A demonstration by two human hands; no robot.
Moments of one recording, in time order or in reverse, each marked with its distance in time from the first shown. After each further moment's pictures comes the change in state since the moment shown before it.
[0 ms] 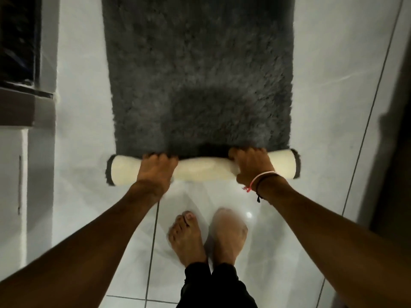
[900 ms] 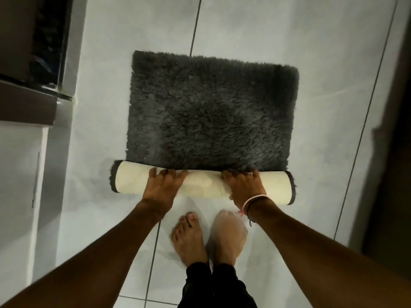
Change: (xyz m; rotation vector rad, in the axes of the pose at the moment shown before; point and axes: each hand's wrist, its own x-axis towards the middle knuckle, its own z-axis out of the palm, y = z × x) left_hand -0.037 0.005 0.031 -0.019 0.021 0.037; right_hand -0.038 -0.036 0.029 -0.118 -0.012 -0.031
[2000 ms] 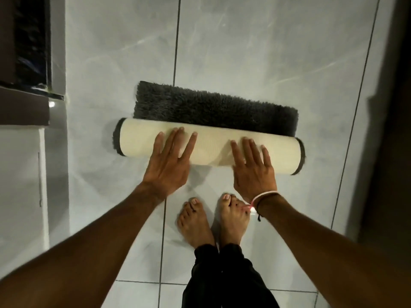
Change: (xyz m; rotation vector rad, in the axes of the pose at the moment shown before) left_hand -0.001 0.005 -0.026 0.109 0.399 0.181; right_hand -0.036 0.001 0.014 0.139 0.374 0.140
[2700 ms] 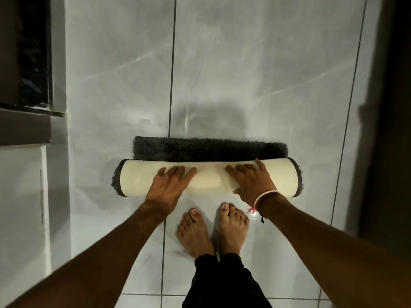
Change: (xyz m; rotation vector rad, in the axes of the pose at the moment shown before) left_hand -0.021 0.003 0.000 -0.092 -0.103 0.066; right_hand 0.018 0.020 -0.011 -0.054 -0.328 -0.131
